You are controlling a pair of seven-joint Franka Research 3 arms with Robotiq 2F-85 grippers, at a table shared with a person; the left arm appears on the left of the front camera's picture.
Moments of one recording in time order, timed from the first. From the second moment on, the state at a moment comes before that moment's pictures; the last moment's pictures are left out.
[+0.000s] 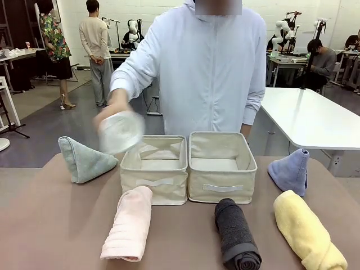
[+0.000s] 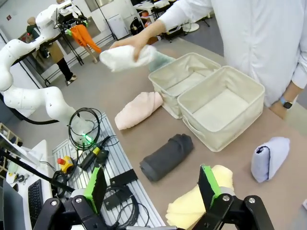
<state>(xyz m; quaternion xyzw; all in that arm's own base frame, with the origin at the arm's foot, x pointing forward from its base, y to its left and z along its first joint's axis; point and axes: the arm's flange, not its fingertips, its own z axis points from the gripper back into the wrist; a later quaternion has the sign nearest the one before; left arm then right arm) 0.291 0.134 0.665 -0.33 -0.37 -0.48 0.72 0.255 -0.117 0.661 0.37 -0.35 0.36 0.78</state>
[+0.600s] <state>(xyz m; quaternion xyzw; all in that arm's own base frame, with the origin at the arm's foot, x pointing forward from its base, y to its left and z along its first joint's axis) 0.431 0.080 0.586 -0.18 -0.21 -0.34 0.90 0.255 -0.116 0.662 0.37 -0.35 0.36 0.78</state>
